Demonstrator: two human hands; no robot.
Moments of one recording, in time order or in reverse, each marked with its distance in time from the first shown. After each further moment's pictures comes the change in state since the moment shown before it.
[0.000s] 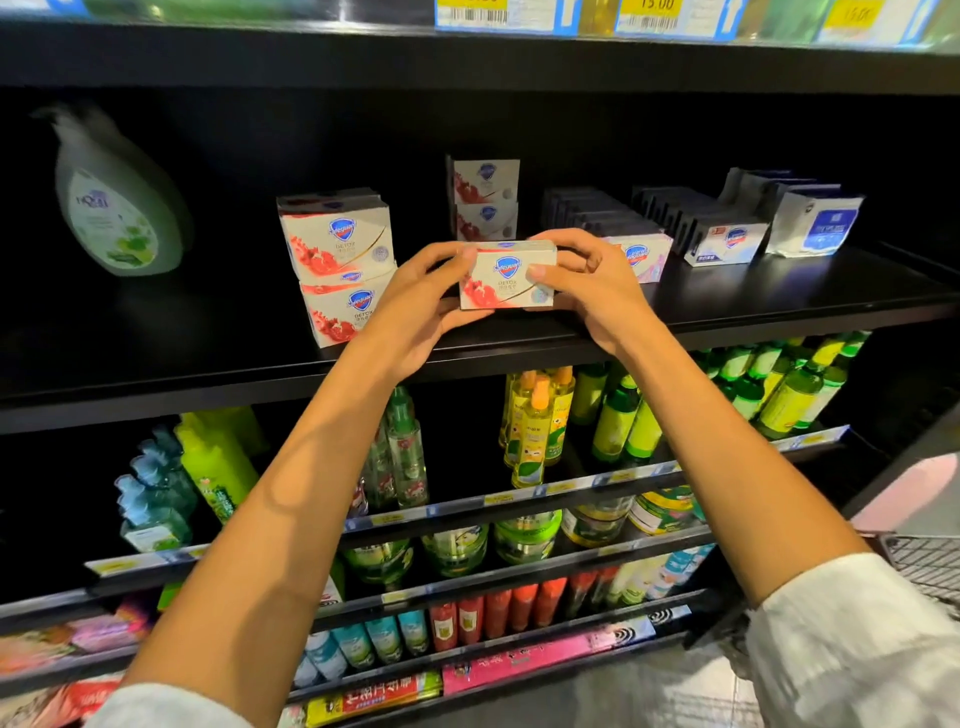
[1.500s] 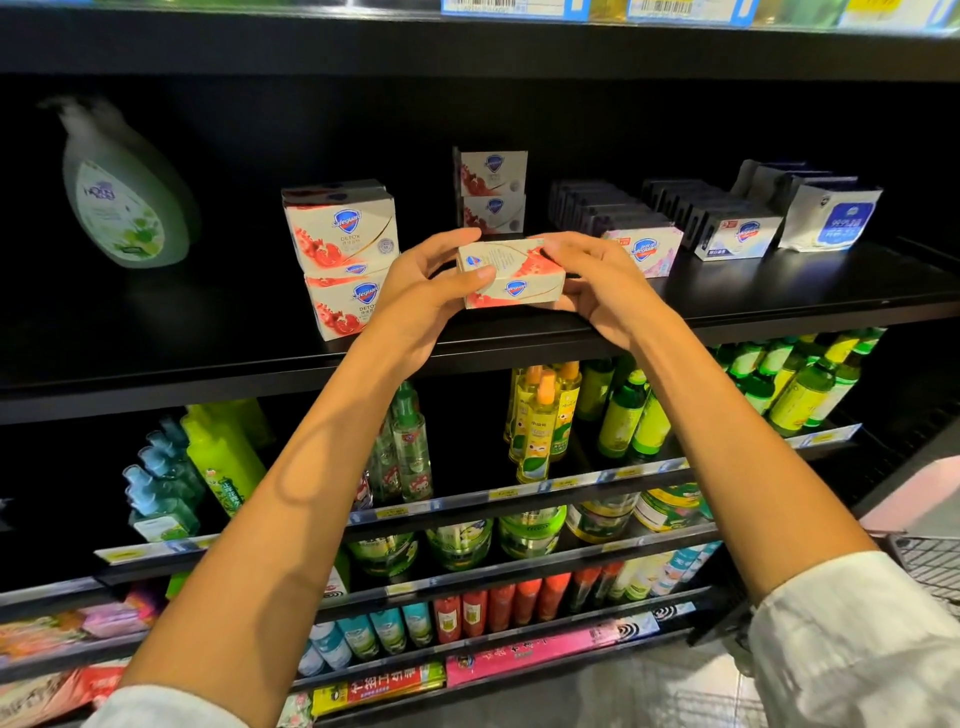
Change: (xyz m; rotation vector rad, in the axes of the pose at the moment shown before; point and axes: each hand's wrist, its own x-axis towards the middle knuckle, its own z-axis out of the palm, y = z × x) left_hand -0.004 -0.003 -0.002 0.009 0.012 0.113; right_hand 0.001 -0.007 0.000 0.099 -0.050 0.181
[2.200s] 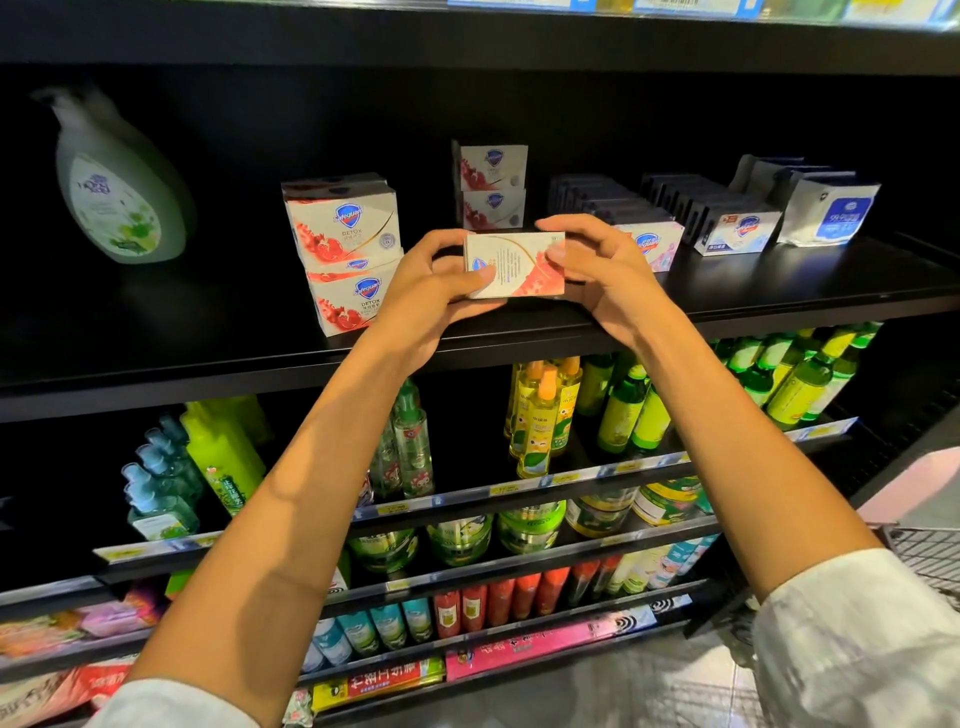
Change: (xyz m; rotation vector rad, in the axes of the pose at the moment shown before) left_hand 0.001 -0.003 0.000 0.044 -0.013 -0.068; right_hand -0.006 0.001 -0.003 -0.017 0.011 -0.129
